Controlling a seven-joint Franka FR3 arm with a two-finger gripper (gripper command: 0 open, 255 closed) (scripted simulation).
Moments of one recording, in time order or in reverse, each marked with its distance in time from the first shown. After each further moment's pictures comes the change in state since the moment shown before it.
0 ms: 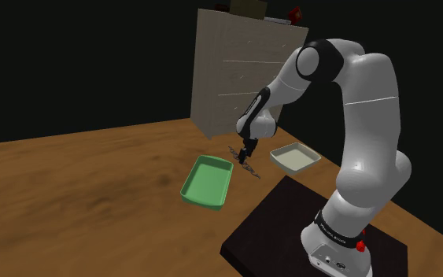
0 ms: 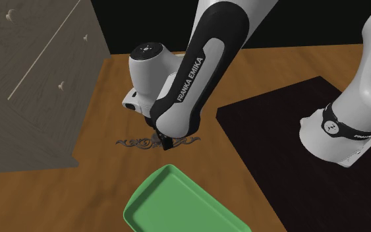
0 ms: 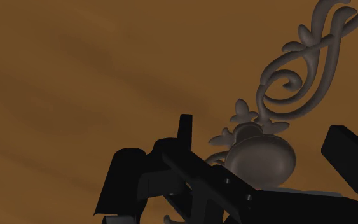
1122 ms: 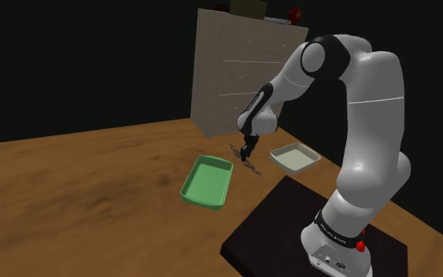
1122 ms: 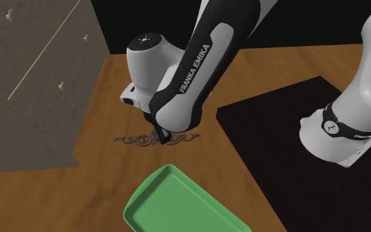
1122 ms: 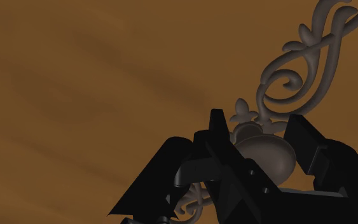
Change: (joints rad) arm 0.016 -0.053 -0.020 -0.017 -0.017 -0.036 0.013
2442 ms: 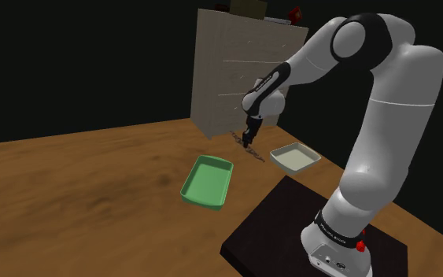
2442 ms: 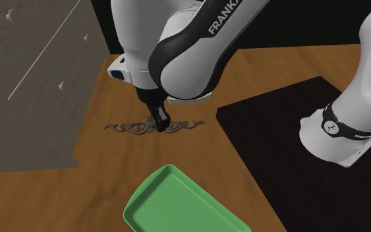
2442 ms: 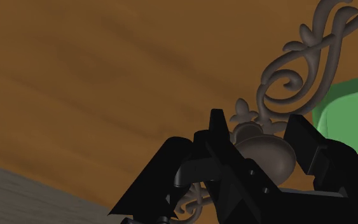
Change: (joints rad) arm 0.084 -0.256 -0.076 -0.052 -0.119 -0.198 0.117
